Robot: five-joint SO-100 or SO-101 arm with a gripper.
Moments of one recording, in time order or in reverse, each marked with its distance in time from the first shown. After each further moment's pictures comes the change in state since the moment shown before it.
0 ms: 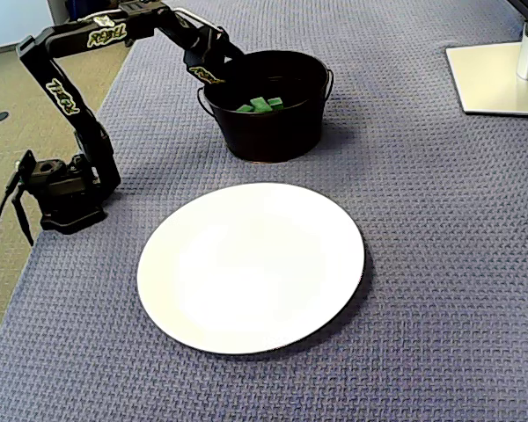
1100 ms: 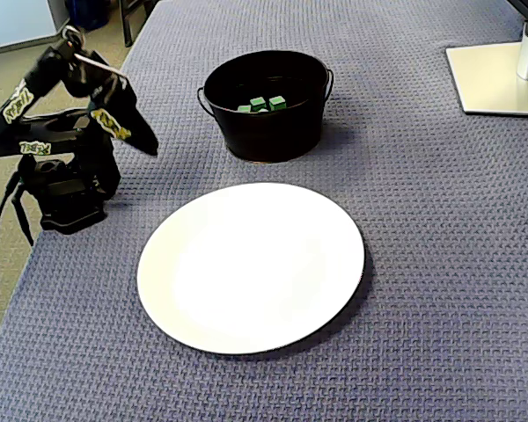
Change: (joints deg) arm 31.6 70.8 37.7 44.2 -51.4
